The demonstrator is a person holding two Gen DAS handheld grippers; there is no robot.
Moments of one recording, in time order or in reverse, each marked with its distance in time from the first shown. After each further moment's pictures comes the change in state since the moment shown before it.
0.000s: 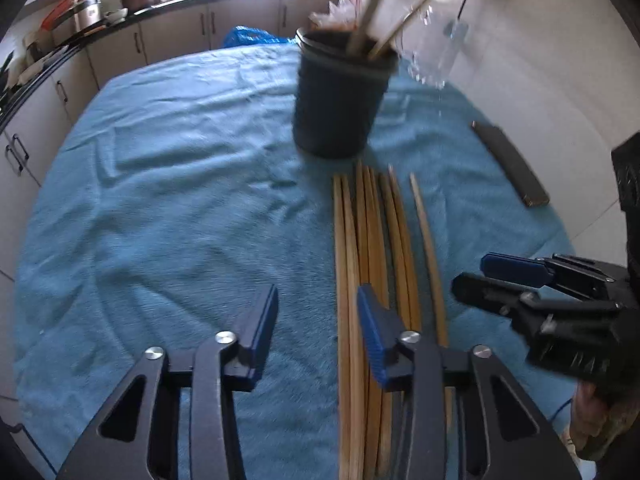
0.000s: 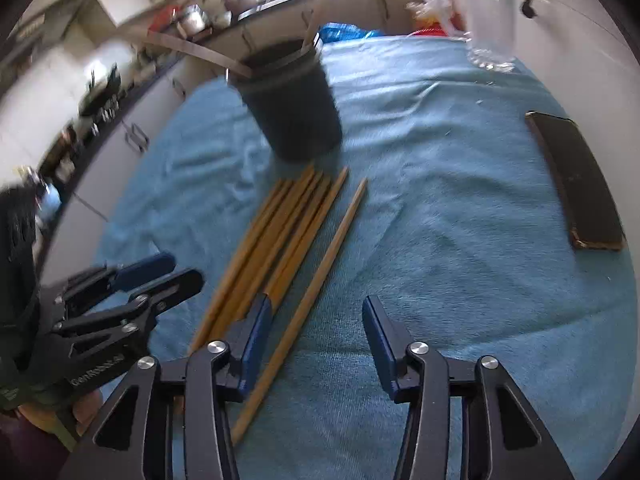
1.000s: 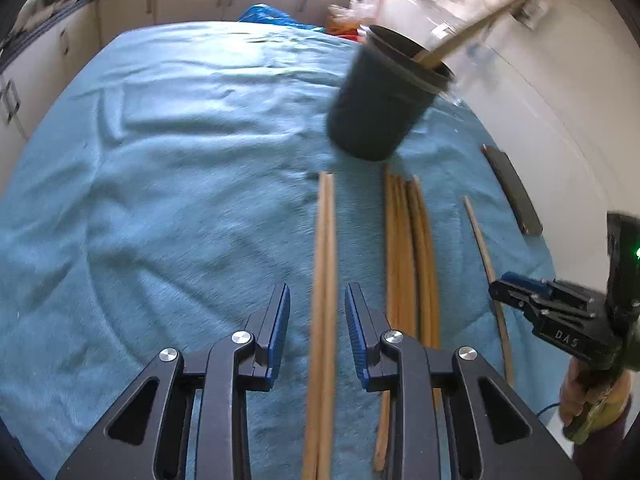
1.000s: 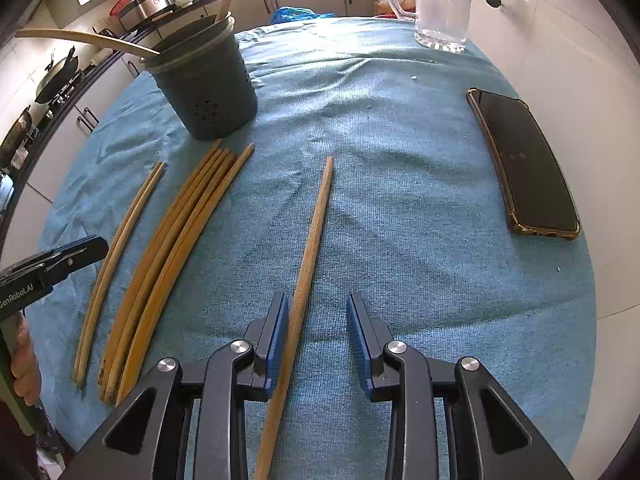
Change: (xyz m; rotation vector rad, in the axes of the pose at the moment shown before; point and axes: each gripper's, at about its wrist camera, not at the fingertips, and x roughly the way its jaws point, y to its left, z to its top) left arm 0.003 0.037 0.003 -0.120 0.028 -0.096; right arm 0.001 -0.044 -0.010 0.012 0.050 -0.173
